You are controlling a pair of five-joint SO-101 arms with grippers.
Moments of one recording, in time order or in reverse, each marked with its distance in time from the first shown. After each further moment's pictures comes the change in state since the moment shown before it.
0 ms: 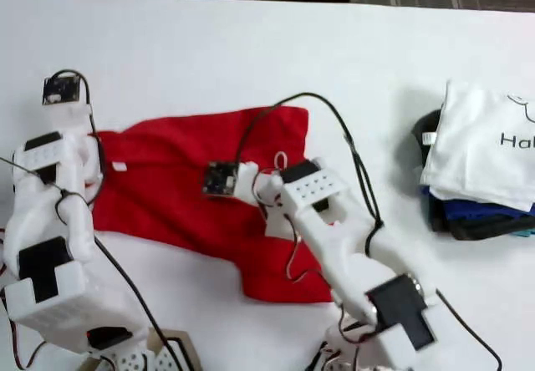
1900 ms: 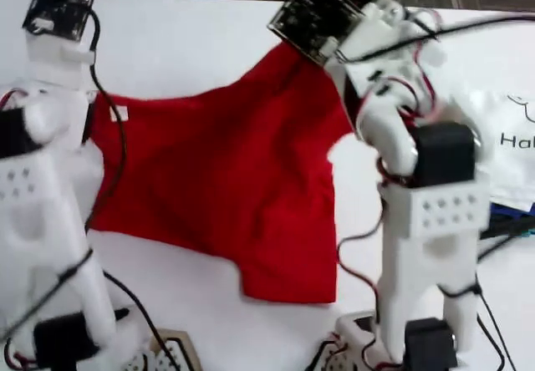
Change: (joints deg) left arm 9.2 -28.0 -38.3 45.2 -12.6; right arm 16.9 -18.1 -60.0 7.4 -2.3
